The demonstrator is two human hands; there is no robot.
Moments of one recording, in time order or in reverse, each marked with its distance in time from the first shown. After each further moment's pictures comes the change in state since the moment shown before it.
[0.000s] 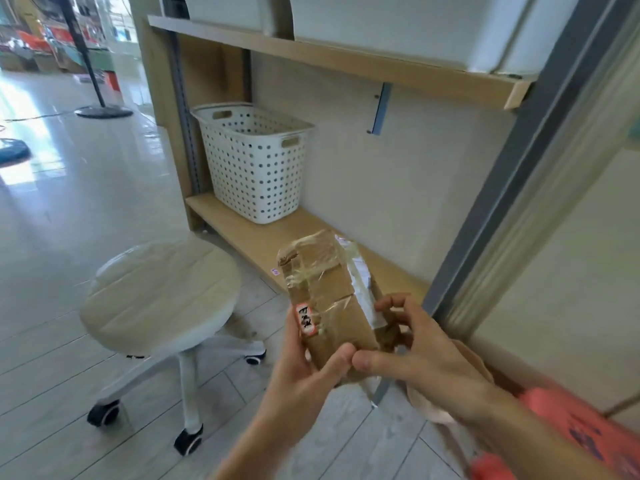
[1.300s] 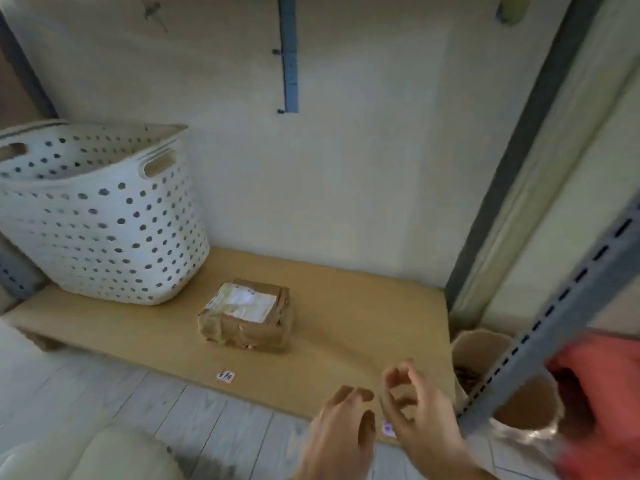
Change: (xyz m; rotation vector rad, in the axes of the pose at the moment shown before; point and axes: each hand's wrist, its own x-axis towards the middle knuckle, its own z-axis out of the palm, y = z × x) left_hand 0.256 -0.134 -0.106 1.223 -0.698 -0.098; right_hand 0.230 0.153 0.085 -0.143 0.708 0.163
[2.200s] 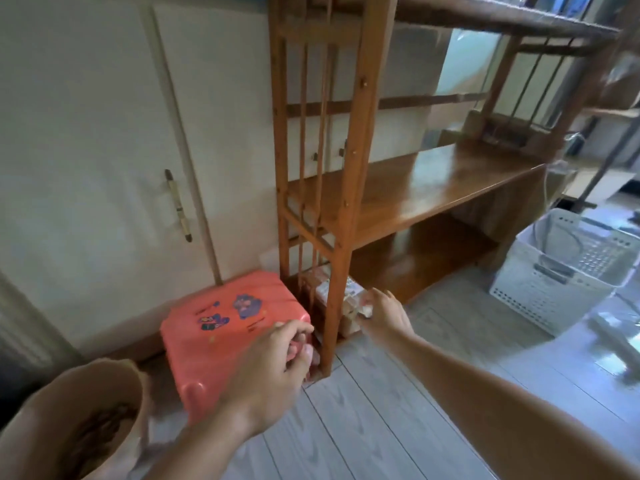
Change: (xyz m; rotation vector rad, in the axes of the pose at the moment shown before) left_hand 0.027 0.421 0.351 -0.100 -0.423 0.629; right_hand -0.151 0.362 -0.509 -0.386 0.556 0.744
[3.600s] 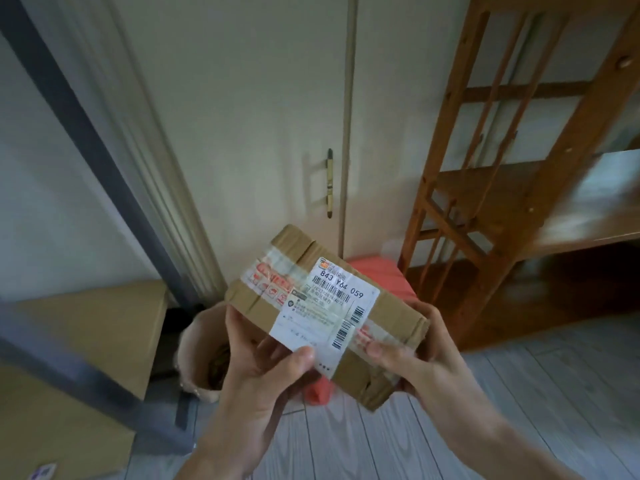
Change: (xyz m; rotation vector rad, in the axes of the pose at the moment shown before) left_hand -0.096 -0.057 -0.091 -1.144 0.499 -0.126; right_hand -0.152 -0.144 -0.013 1.067 -0.607 -0.147
